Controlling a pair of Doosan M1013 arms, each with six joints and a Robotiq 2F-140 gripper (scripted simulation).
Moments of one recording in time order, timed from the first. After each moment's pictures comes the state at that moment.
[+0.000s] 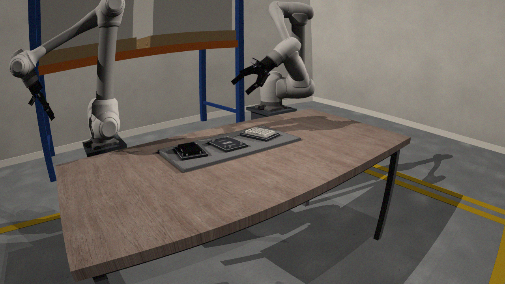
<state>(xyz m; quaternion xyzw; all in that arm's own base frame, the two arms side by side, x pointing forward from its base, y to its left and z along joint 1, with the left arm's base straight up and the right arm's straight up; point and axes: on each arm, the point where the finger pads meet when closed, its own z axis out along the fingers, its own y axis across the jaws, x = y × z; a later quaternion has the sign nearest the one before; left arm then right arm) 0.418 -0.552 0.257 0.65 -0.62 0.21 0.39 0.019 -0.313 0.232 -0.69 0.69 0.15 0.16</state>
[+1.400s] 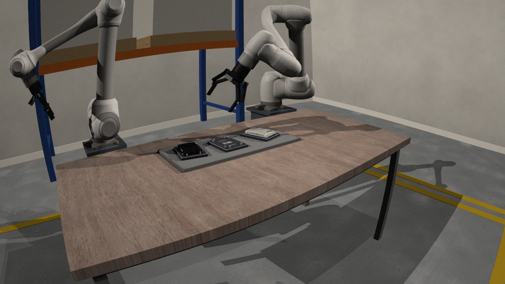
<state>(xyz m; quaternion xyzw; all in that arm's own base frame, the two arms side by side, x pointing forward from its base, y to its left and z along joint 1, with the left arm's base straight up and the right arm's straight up) 0.448 -0.695 0.203 0.82 -0.49 -0.03 0.29 0.019 -0.313 0.232 -0.69 0.69 0.15 0.16</state>
